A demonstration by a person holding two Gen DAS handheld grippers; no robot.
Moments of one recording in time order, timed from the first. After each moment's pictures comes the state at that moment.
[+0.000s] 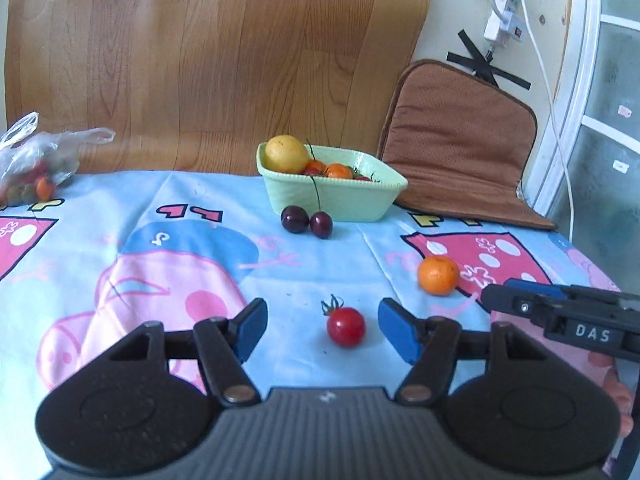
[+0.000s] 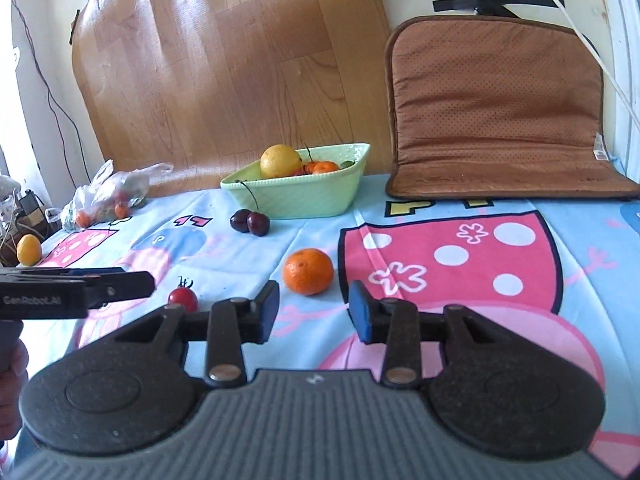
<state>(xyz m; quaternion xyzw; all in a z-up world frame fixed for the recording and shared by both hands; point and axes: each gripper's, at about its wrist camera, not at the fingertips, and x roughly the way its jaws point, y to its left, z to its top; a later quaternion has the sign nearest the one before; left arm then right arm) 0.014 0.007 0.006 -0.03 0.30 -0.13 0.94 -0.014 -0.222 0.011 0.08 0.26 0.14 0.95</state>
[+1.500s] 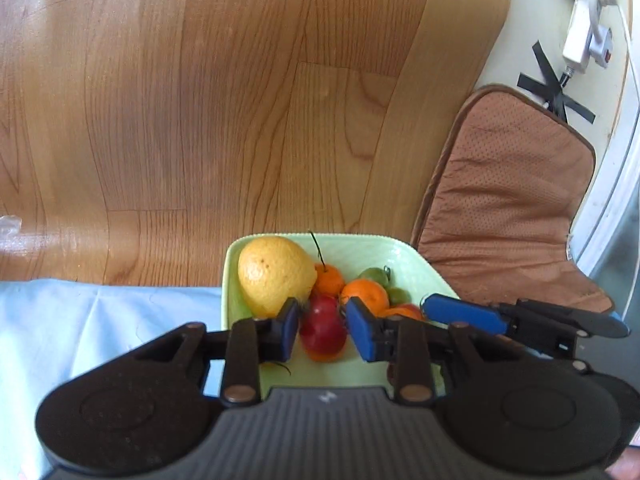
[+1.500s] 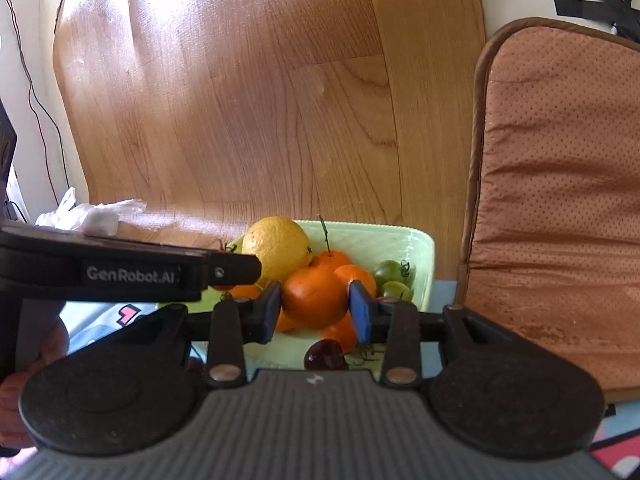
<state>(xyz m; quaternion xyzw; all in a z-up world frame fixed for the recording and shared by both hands) 0.226 -0.016 0.028 -0.03 0.30 -0.15 0.94 0.177 -0.181 0.021 0.04 0.23 0.19 0.96</state>
